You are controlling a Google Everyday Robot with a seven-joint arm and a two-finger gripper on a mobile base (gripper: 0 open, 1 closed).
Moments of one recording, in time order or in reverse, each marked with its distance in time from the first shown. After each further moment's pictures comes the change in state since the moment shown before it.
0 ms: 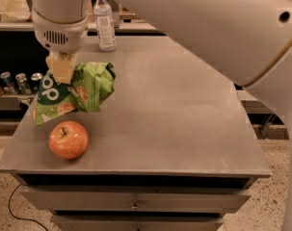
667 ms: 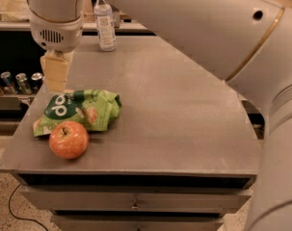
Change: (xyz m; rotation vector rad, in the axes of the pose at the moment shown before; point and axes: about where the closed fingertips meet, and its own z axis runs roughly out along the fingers) arm -0.010 -0.009 0.011 -0.023 -0.004 -0.013
